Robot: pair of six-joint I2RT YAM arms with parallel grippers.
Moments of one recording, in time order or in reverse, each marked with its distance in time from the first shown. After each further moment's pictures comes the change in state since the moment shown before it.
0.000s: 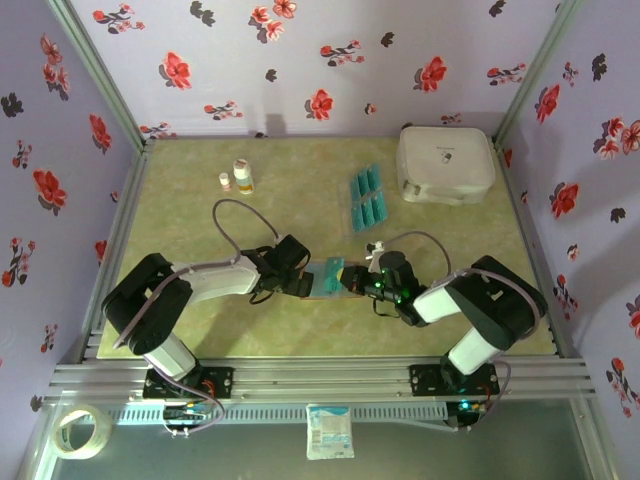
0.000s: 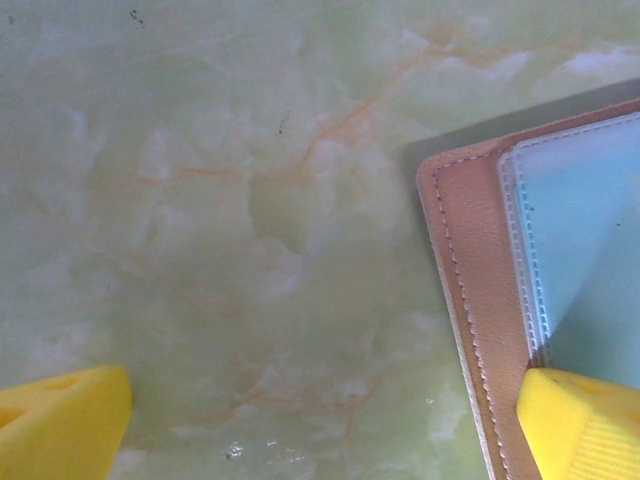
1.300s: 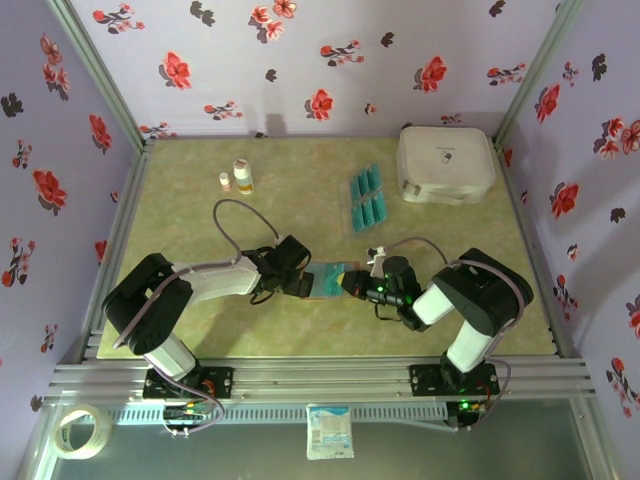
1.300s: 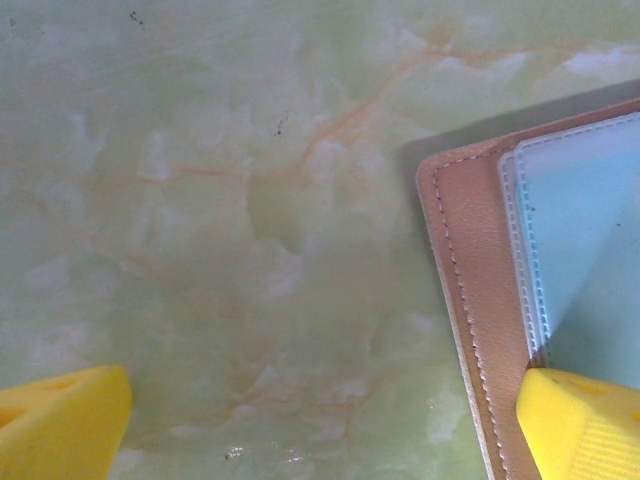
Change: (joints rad) left arm -0.005 0.002 0.000 0.001 -0.008 -0.001; right arm -0.020 0.093 -0.048 0.164 -0.066 0.039
